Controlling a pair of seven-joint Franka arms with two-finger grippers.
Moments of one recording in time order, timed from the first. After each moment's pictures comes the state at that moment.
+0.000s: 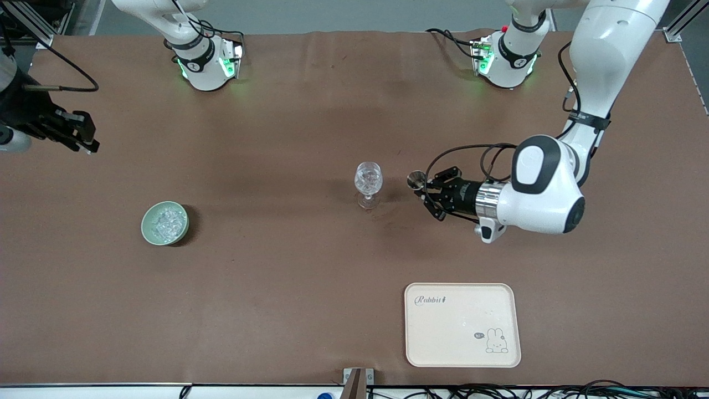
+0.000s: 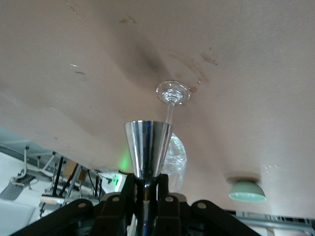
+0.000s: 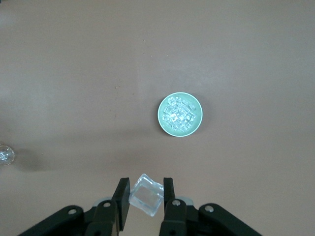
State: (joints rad) left arm -0.02 0.51 -0.39 -1.68 -0.67 1.88 -1.28; right arm 0.05 -0.05 0.01 -1.56 0.00 1.54 0.14
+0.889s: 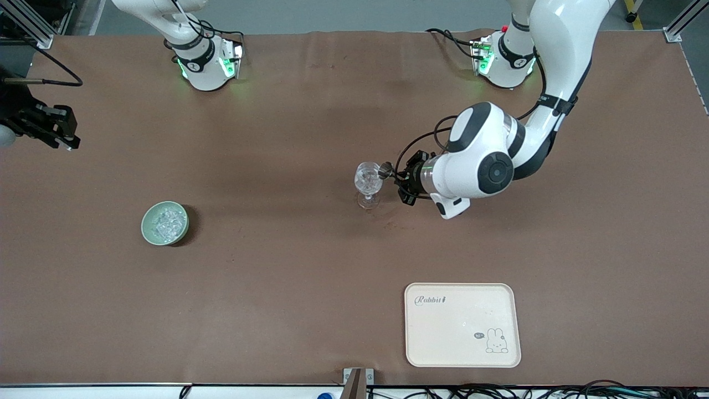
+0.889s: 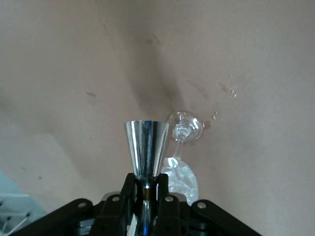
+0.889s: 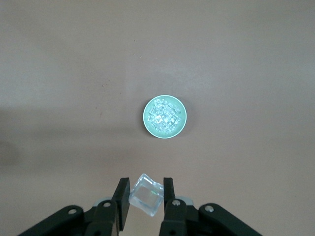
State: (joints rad) left arm -0.21 0.47 -0.39 -1.65 -0.31 1.97 -1.74; right arm 0.05 -0.02 0.01 -1.49 -0.05 1.50 0.05
